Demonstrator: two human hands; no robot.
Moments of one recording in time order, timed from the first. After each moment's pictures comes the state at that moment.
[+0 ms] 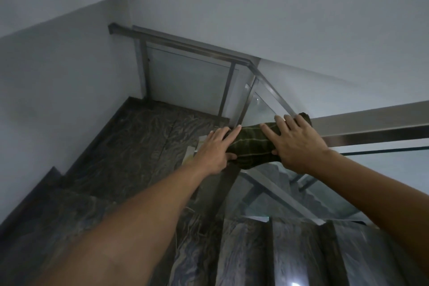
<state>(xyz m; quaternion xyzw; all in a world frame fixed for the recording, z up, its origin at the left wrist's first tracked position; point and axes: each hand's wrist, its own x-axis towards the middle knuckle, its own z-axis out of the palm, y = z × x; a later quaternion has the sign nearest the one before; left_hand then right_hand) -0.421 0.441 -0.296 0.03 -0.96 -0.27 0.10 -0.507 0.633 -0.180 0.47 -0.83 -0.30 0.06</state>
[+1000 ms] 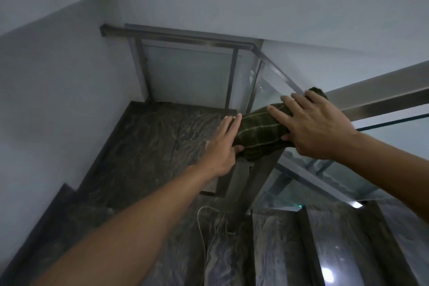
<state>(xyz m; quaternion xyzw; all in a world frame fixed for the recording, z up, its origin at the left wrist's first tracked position) -0.394 0.387 -0.355 0.03 -0.91 -0.39 0.10 -0.480 0.577 -0.230 0.46 -0.83 -0.28 0.12</state>
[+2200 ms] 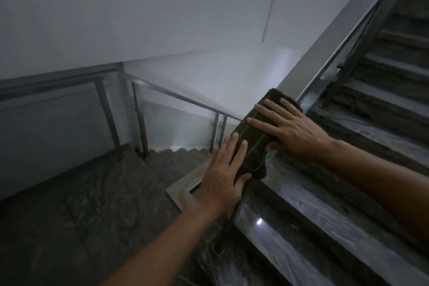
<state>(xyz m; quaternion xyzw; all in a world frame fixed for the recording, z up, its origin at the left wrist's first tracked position) -0.441 0.307 -0.388 -0.40 -0.83 -0.36 0.12 -0.420 0.512 -0.258 0.16 -0.96 -0.23 0.06</state>
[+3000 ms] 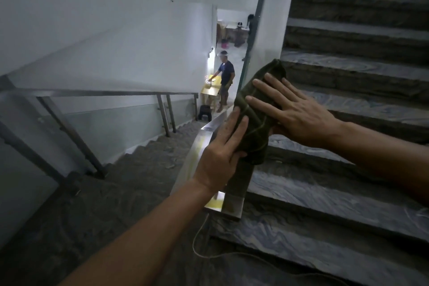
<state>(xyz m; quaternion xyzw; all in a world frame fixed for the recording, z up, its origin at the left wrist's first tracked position) -0.526 0.267 -0.424 -0.65 -0.62 -0.43 0.09 -0.384 0.435 -0.319 -0.06 -0.98 -0.18 0.06</state>
